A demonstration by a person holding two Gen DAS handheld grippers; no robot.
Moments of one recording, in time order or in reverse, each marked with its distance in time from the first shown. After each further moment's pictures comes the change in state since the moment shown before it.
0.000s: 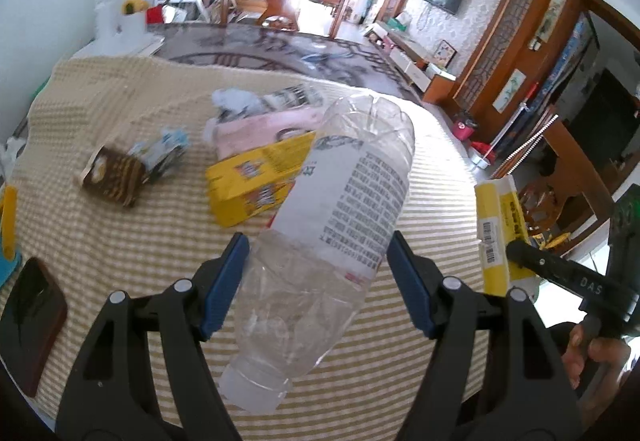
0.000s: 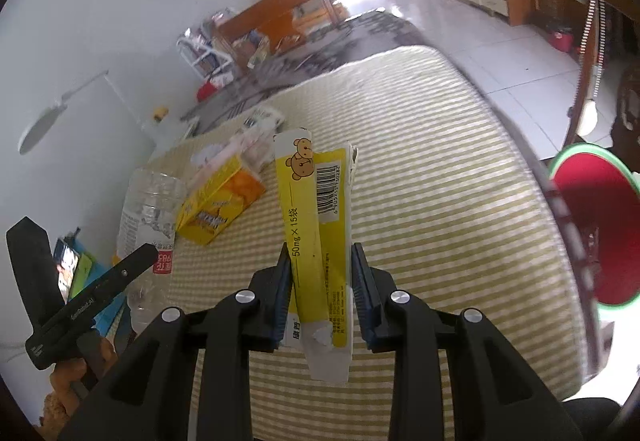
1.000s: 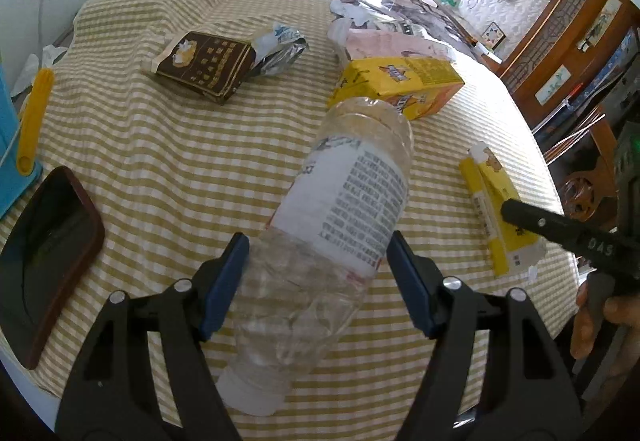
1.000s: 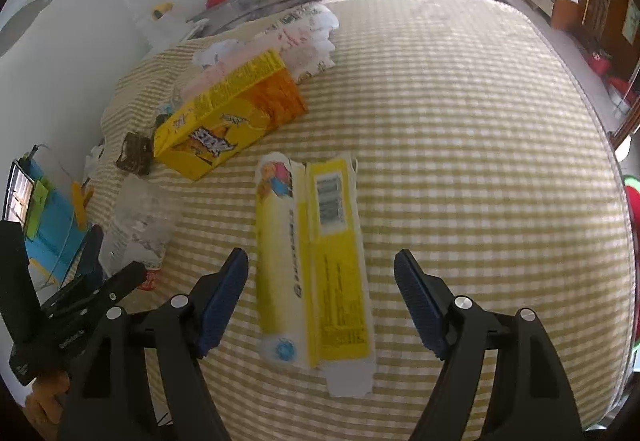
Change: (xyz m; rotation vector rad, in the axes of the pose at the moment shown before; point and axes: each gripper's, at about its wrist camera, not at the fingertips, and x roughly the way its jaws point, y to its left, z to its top) left arm 0.012 0.092 -0.064 -0.137 0.156 0.108; right arm 0.117 0.074 -0.020 -0.223 0.286 -0.076
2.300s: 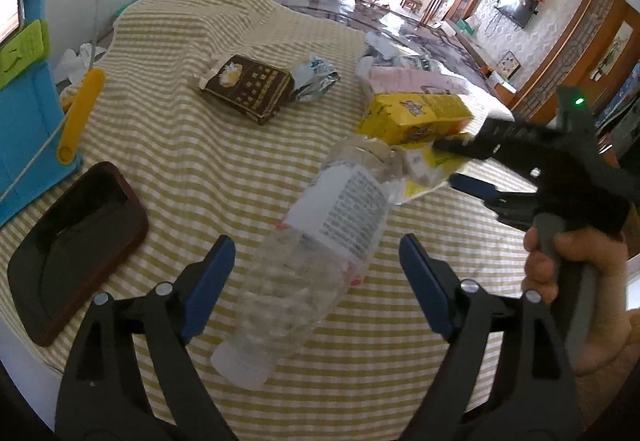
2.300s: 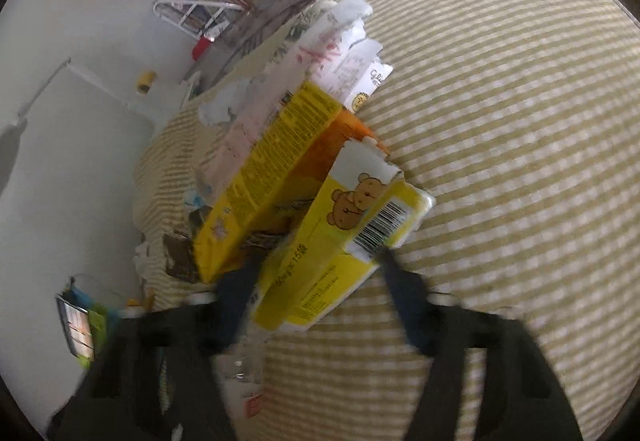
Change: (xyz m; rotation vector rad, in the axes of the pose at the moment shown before) left arm -0.028 0.013 0.003 -0.079 -0.084 0.021; right arm 0.047 0.021 0.050 0.334 -0.023 0.228
